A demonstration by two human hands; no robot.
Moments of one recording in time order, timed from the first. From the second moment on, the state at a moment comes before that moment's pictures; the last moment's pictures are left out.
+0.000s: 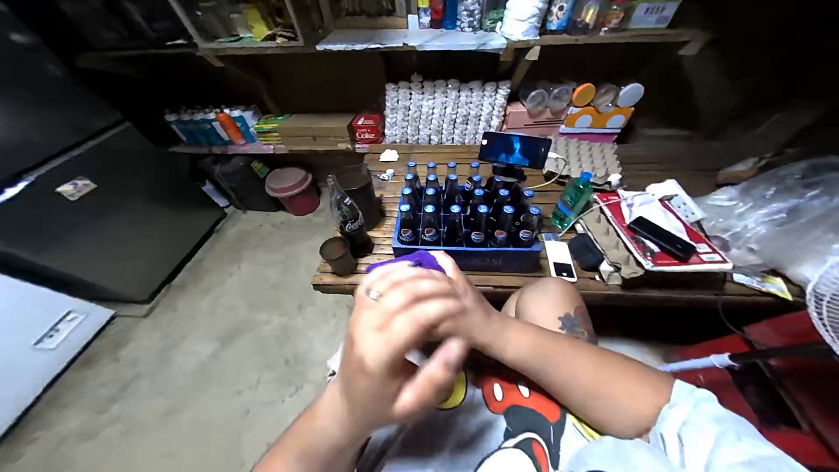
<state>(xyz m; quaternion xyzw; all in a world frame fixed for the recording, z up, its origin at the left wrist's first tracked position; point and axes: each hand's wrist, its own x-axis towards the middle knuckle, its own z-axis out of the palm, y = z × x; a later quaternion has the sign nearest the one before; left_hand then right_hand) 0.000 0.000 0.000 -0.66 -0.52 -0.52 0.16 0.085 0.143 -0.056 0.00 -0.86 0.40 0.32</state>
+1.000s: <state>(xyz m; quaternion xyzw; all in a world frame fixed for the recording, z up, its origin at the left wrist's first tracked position) -0.044 -0.009 -0.053 -0.60 -0.28 -0.75 0.03 0.078 0.147 -0.109 0.02 -0.83 0.49 0.28</state>
